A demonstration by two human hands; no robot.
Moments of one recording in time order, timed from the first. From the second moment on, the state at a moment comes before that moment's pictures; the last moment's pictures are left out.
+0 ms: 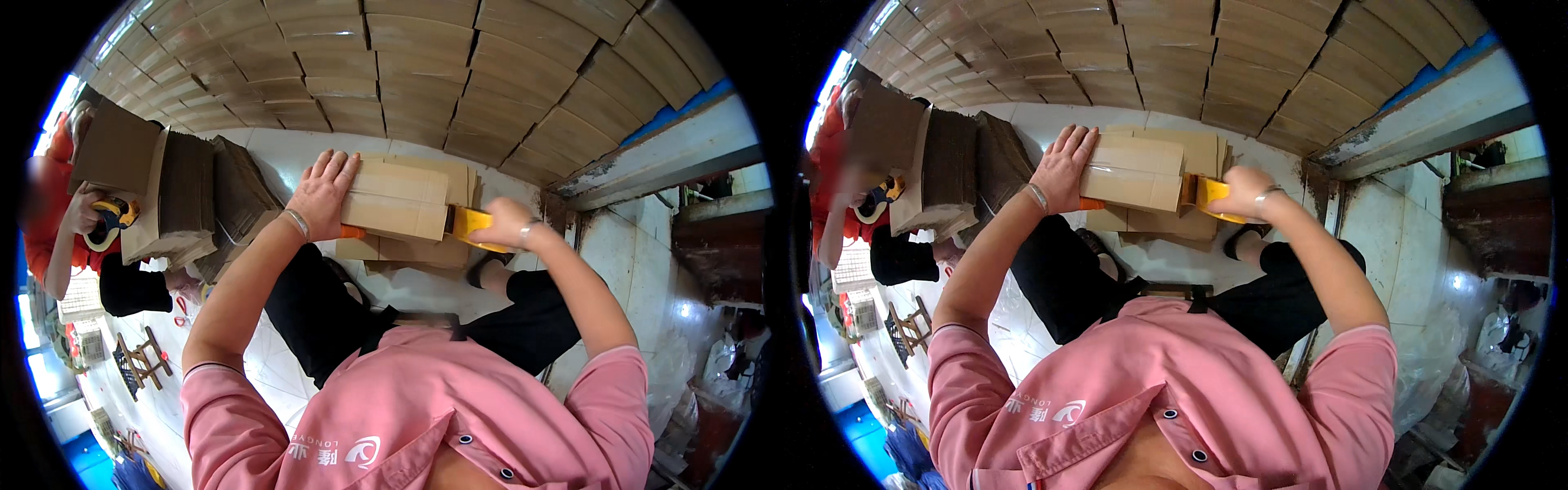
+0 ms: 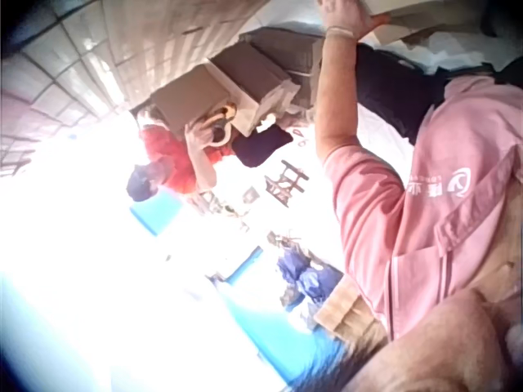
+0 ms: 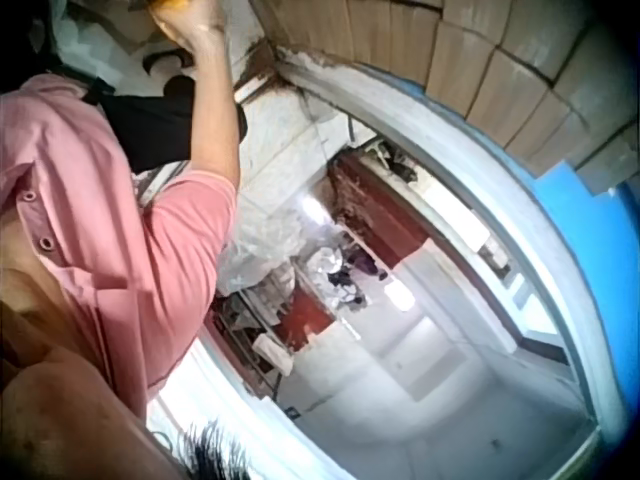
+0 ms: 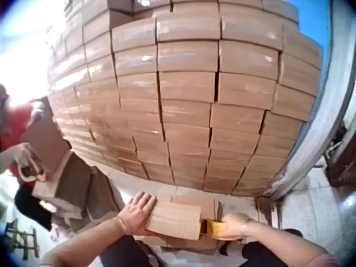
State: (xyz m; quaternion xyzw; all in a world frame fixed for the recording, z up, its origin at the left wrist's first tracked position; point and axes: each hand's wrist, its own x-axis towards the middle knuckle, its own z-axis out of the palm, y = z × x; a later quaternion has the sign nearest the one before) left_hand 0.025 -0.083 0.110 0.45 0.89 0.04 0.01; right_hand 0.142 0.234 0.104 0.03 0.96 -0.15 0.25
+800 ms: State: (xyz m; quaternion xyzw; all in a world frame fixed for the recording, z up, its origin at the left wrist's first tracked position) left_hand 0.032 -0.096 0.139 0.36 0.91 0.19 0.03; right_hand 0.128 0.189 0.082 0.24 0.96 -0.13 0.08
